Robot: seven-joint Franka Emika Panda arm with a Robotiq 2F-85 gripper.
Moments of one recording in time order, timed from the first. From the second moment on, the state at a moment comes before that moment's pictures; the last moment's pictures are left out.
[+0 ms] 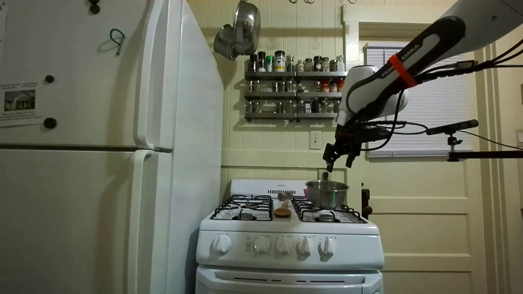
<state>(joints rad) -0.16 -0.37 -0.03 -2.42 -0.29 2.51 0.12</state>
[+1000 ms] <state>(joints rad) -0.14 -0.23 -0.03 -2.29 -0.28 2.51 0.09</state>
